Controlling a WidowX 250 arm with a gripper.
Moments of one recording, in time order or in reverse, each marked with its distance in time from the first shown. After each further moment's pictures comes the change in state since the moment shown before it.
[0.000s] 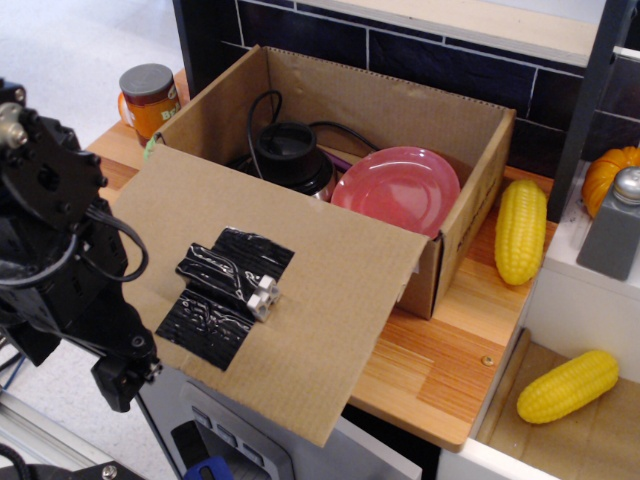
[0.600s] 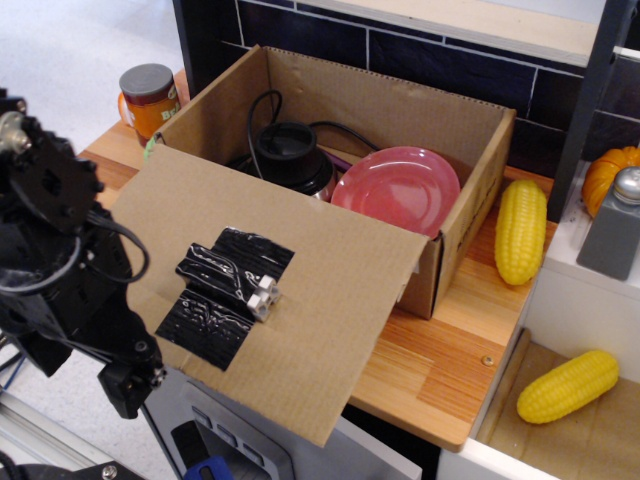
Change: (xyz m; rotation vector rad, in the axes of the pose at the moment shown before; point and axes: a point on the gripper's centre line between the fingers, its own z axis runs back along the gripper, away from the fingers) arm 0.001 0.000 -0.016 -0.063 0.015 0.001
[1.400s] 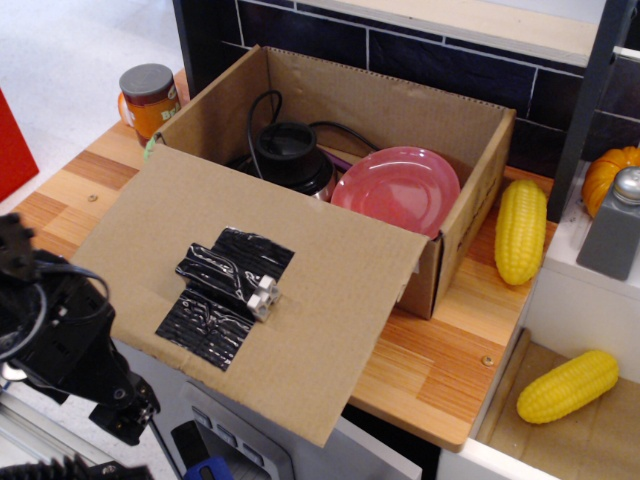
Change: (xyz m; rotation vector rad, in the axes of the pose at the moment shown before) arm -0.009 0.004 -0.025 -0.064 -0.170 -0.040
